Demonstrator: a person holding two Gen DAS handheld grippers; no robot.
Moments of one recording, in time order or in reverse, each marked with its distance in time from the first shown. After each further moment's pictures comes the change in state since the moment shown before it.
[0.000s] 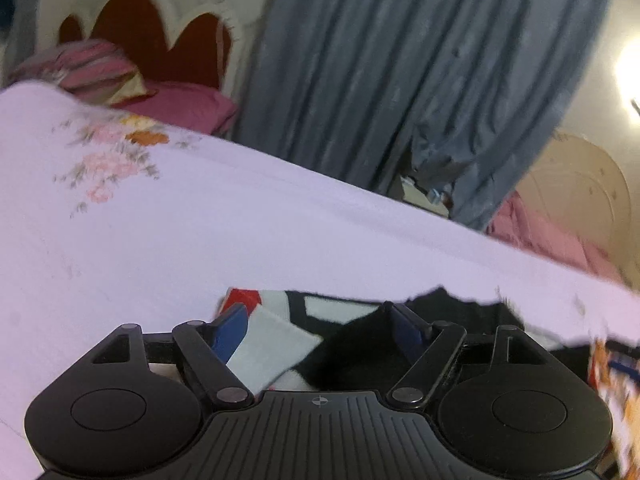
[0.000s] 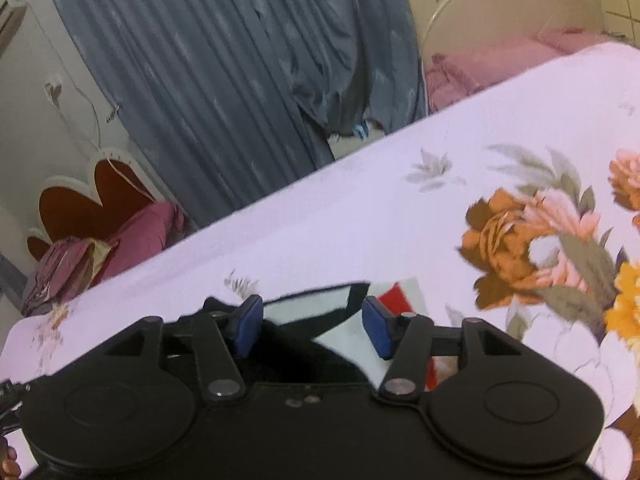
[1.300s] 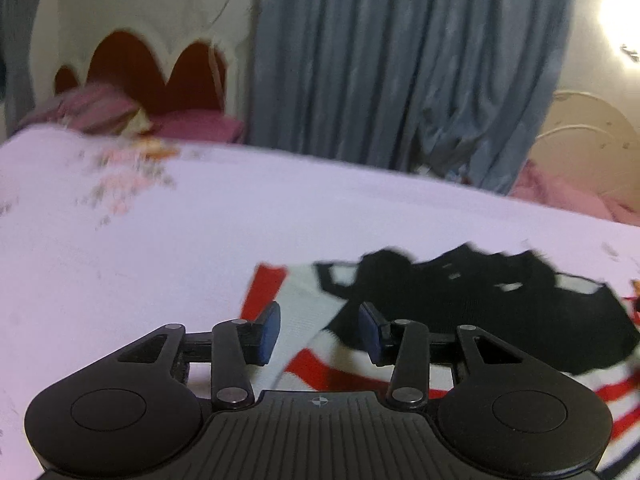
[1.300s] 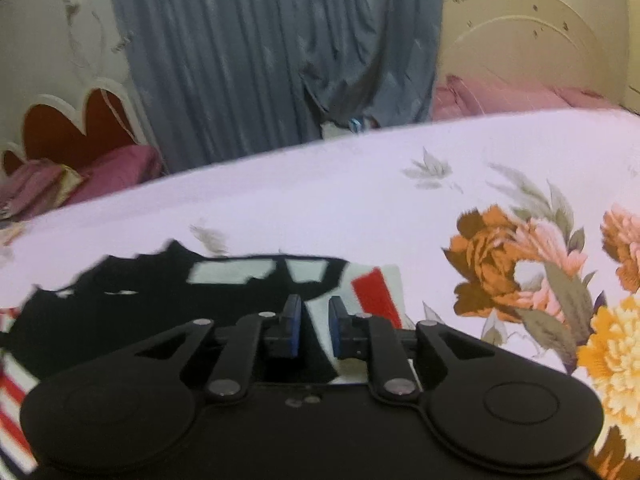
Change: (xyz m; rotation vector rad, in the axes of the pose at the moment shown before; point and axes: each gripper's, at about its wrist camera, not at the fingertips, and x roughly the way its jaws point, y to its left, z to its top) left arm -0.019 -0.008 -0.029 0.156 -0.058 0.076; right arm 0.002 0.025 -0.020 -0.249 0.046 -0.100
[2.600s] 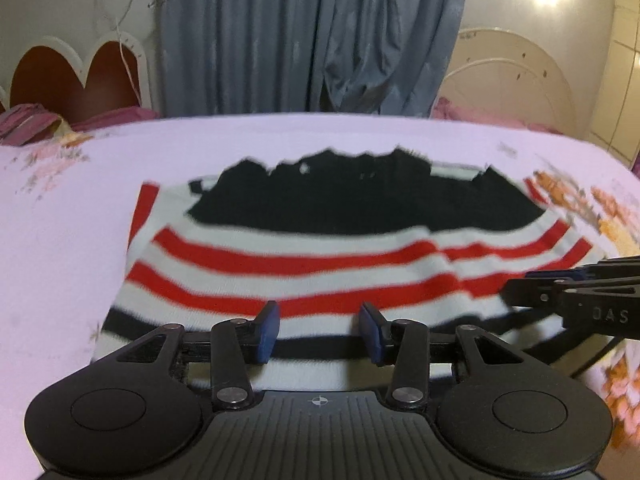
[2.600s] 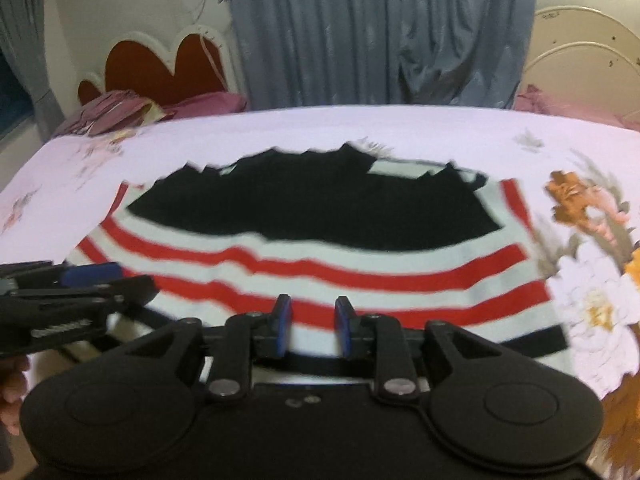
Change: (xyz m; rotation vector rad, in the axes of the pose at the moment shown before) left arm -0.050 -0.053 -0.067 0.166 0.128 -0.152; right arm -0.049 0.101 -0.086 -0.188 0.109 0.120
